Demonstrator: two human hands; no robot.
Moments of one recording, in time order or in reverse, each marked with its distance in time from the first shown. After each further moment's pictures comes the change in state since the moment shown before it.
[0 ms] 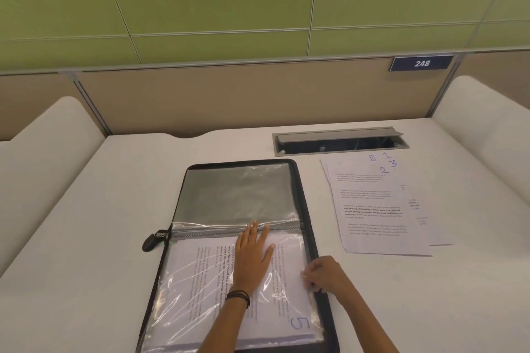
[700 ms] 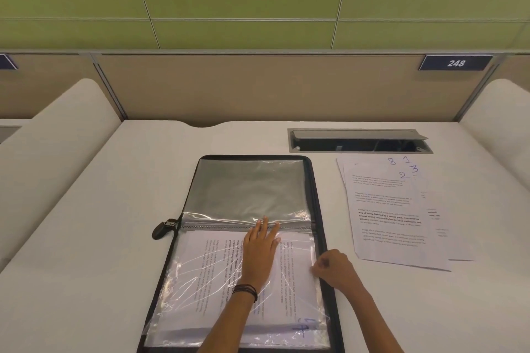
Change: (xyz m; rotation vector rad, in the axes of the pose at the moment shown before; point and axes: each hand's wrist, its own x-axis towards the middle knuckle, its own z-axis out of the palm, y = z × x) left_hand 0.007 0.002 -0.002 0.026 -0.007 -0.093; right_hand 0.033 0.005 -0.001 -0.186 0.073 -0.131
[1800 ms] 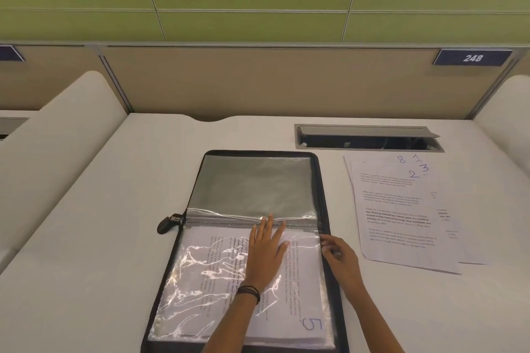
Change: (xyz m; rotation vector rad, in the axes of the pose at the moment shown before) left_hand -0.003 -0.003 0.007 -0.103 -0.011 0.099; right_hand 0.023 0.029 0.027 0.611 0.275 -0.213
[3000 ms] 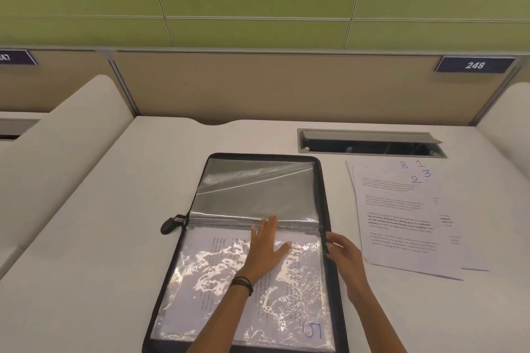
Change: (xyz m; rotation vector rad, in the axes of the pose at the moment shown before) left_hand 0.008 0.003 -0.029 -0.274 -0.171 -0.095; right_hand -0.008 -0.035 -0.004 0.171 0.003 0.105
